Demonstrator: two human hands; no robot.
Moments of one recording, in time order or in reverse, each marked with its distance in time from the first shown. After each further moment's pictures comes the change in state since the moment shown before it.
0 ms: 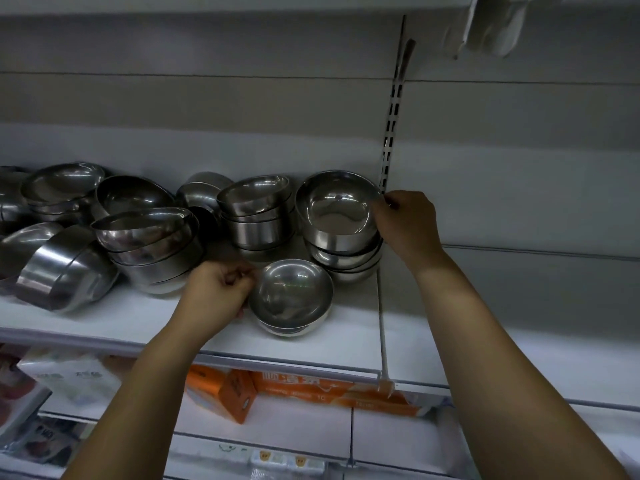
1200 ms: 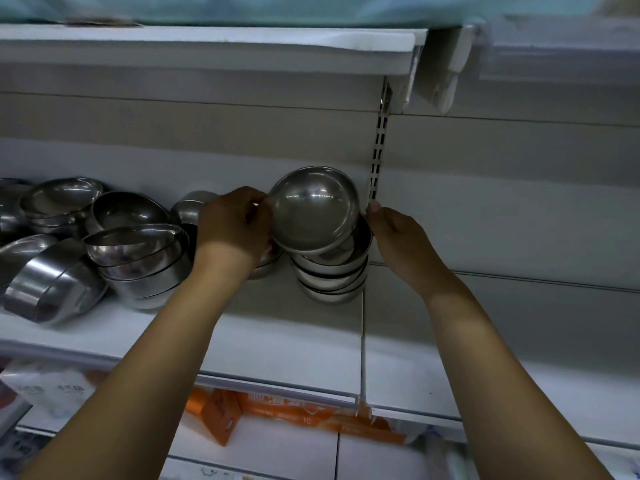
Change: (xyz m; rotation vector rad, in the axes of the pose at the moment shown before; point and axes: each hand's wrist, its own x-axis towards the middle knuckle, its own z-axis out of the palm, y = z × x) left_hand 0.042 0.102 0.008 0.087 0.372 0.305; right_hand 0.002 0.005 -0.030 0.137 -0.239 0.017
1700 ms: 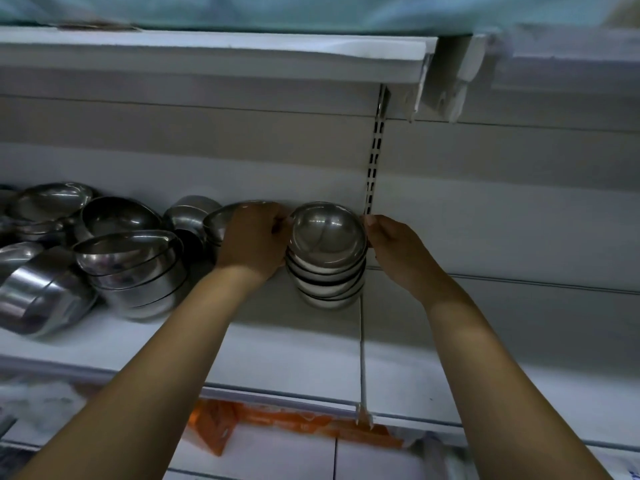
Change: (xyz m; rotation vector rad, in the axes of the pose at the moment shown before) left_hand 0.008 0.003 0.021 0.066 -0.236 0.045; right_hand 0.005 0.006 0.002 -0.062 -0.064 0.013
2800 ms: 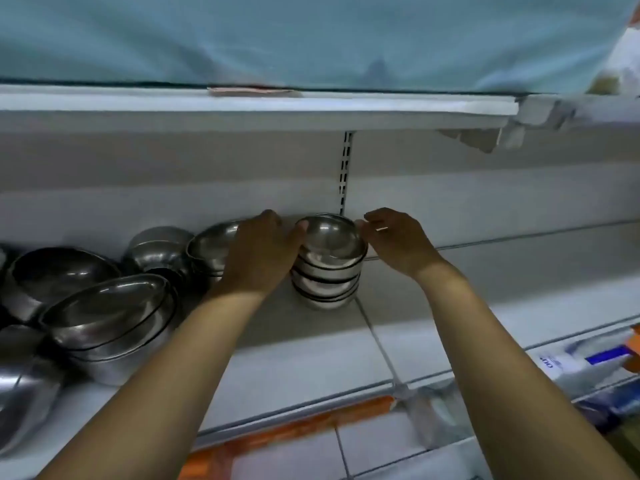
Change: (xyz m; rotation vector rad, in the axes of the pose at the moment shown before) left_hand 0.033 -0.024 -0.015 -0.048 -0.227 0.112; right_hand -0.019 -0.050 0.012 -0.189 0.329 0.264
